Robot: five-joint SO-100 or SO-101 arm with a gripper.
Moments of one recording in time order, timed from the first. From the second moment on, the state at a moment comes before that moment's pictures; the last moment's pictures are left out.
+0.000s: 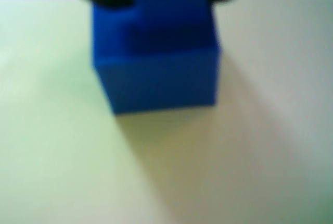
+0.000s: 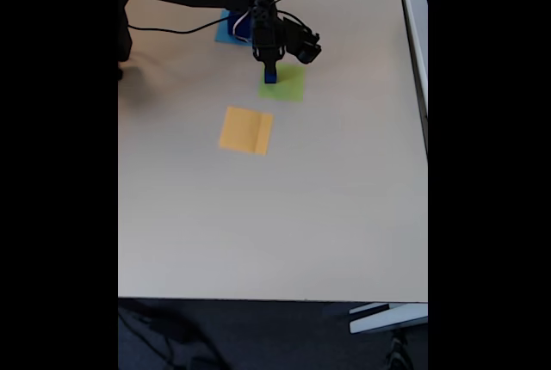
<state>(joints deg) 6.2 57.7 62.1 73.1 83.4</state>
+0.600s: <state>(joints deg) 6.2 57.8 62.2 73.1 82.3</state>
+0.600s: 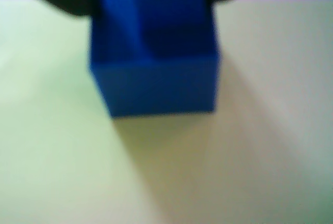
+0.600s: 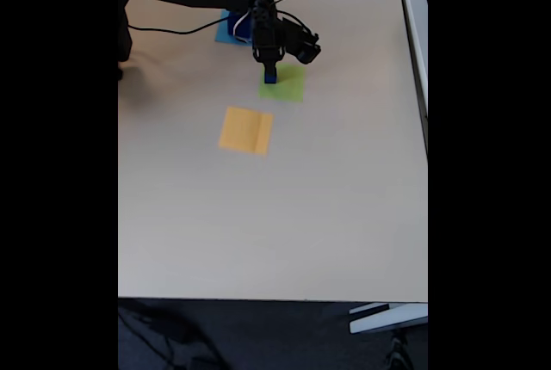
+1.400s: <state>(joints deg) 2.1 58.6 34.9 85.2 82.4</state>
